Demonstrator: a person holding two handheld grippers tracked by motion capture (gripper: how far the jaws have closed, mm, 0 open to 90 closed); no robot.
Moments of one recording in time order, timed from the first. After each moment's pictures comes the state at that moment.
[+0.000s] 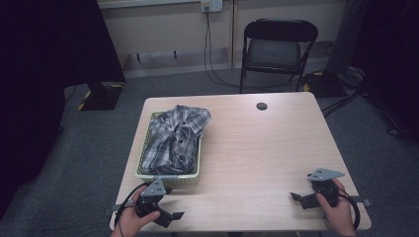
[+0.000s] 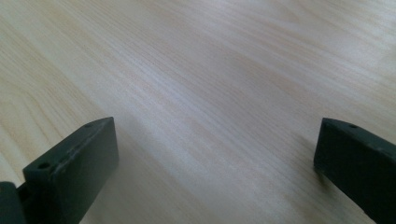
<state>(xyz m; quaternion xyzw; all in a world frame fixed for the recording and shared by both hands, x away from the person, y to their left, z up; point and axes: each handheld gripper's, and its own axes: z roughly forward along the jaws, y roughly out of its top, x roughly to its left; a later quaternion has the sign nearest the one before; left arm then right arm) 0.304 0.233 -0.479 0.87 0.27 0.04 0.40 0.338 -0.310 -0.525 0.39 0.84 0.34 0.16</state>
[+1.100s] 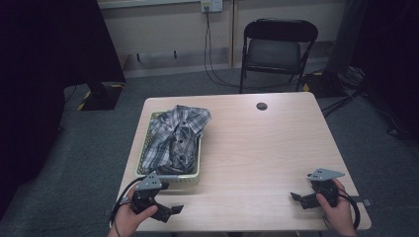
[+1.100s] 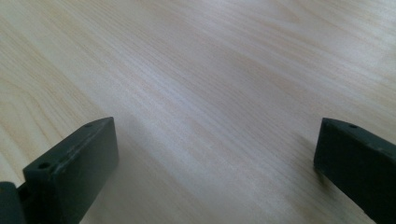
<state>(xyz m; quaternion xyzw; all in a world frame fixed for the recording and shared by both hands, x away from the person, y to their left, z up) 0.300 0.232 -0.447 0.85 0.31 0.05 0.42 0.338 -0.310 -0.525 0.39 0.84 0.34 0.16</state>
